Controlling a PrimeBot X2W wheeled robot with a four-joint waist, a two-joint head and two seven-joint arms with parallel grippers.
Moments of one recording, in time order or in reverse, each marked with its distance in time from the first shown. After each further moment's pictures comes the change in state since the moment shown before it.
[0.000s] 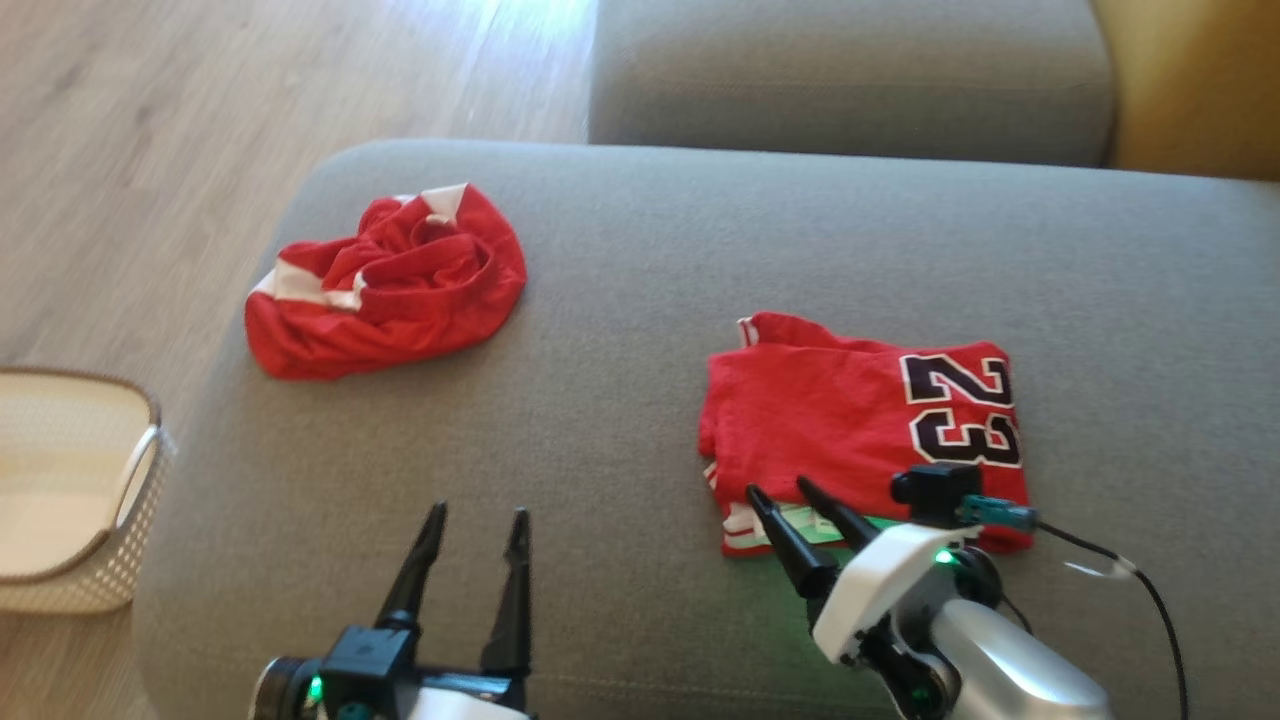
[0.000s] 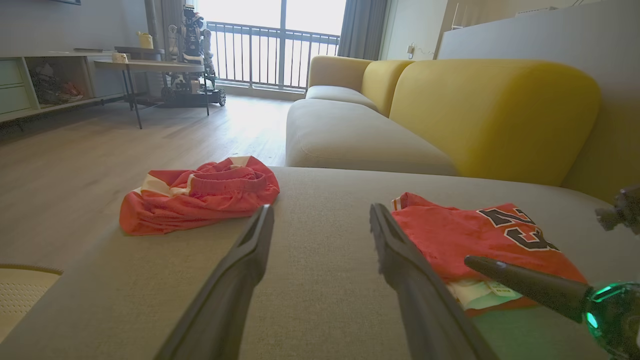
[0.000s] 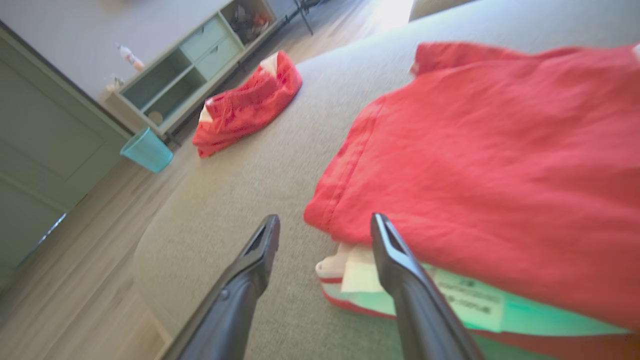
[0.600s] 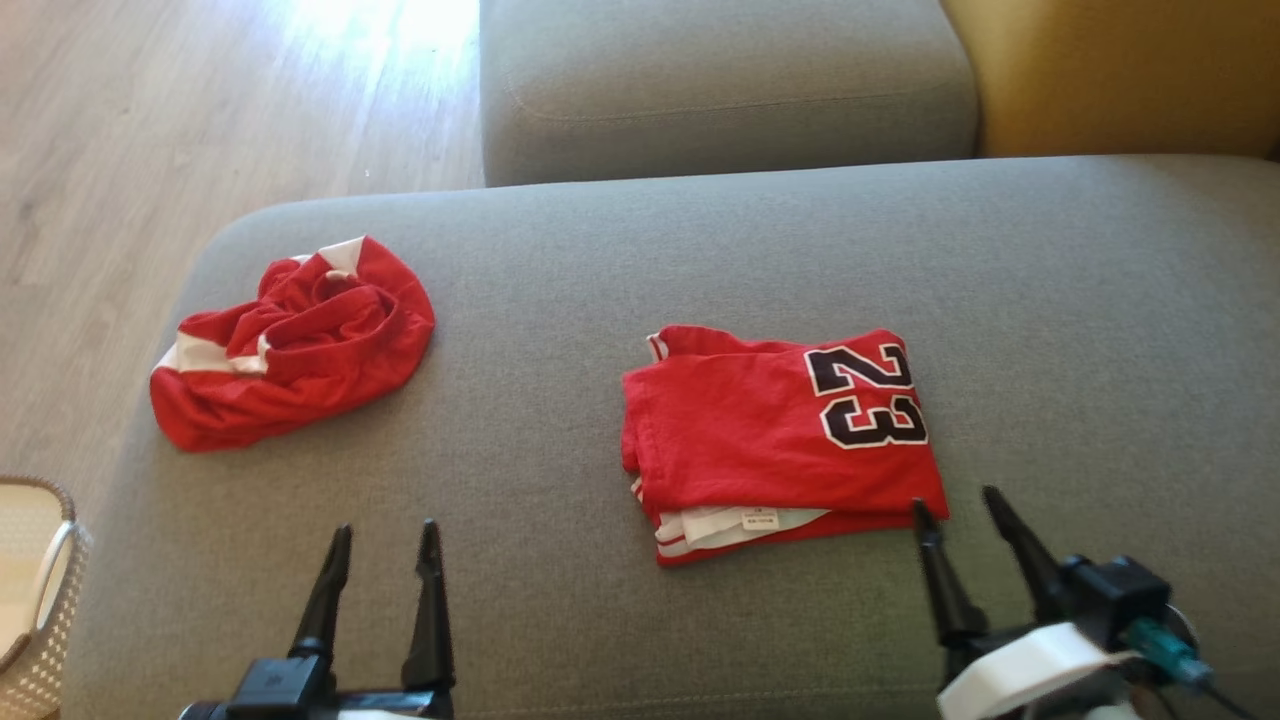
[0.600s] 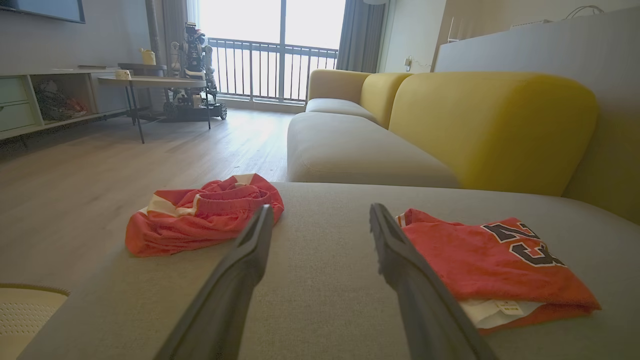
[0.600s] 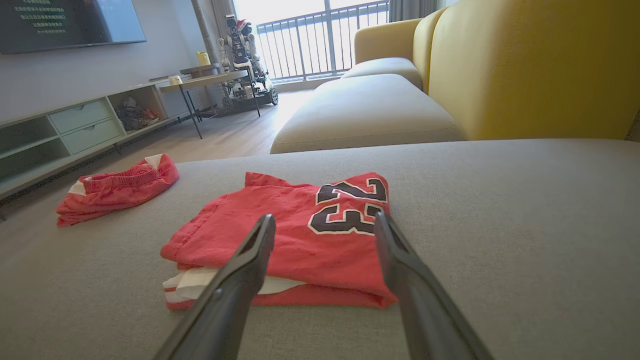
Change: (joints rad) left arm 0.088 0.000 0.135 -0.069 -0.003 0.014 0.000; right arm 0.481 0.081 -0.709 -0.552 -0.739 0.000 -0.017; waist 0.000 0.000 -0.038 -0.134
